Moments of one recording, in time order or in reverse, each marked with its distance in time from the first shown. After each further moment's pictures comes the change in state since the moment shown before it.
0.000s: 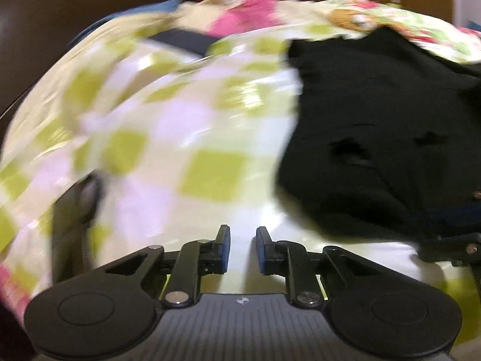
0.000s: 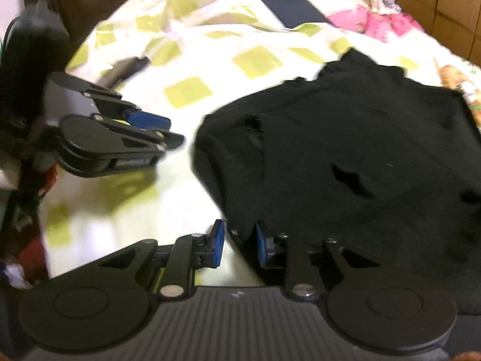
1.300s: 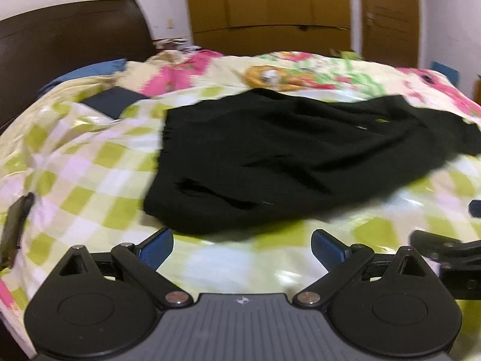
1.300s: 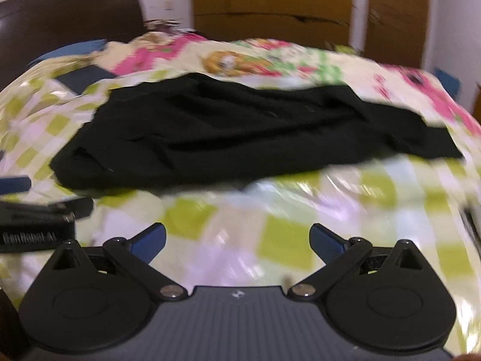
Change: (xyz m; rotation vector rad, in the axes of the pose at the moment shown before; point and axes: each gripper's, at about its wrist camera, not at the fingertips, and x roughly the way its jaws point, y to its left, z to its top) left arm -0.112 -0.209 -0.009 -0.031 -0.206 -0.124; right arm -0.178 -0.110 -0.168 0.414 -0.233 -0.526
